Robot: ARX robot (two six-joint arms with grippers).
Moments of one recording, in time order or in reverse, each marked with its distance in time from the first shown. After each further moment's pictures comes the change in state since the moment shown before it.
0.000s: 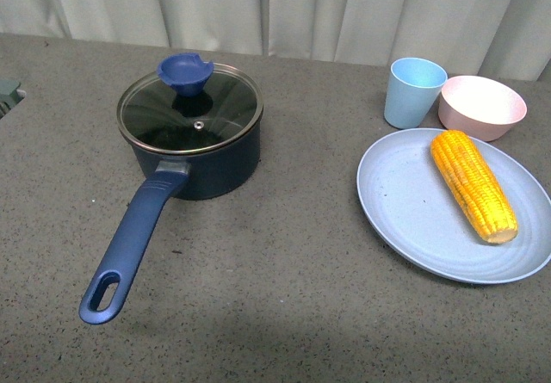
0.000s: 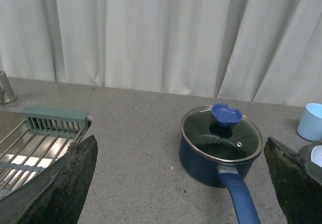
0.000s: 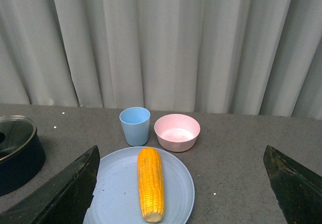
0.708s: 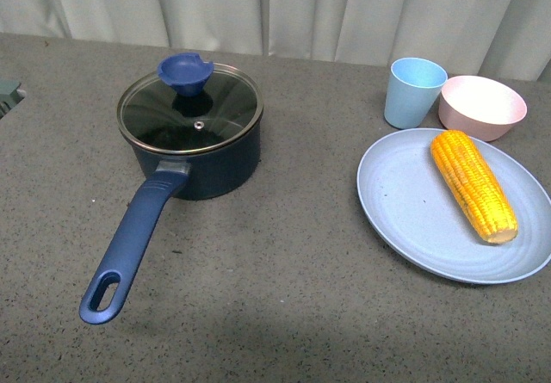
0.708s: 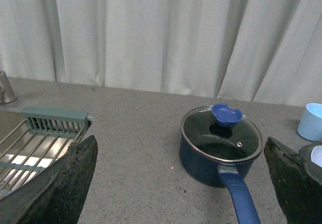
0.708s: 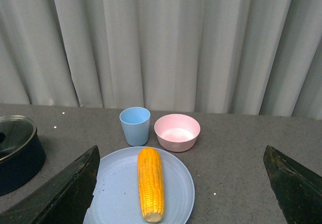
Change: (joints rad) left arm 0.000 0.000 0.000 0.000 0.000 0.000; right arm 0.000 0.000 0.000 0.000 0.000 0.000
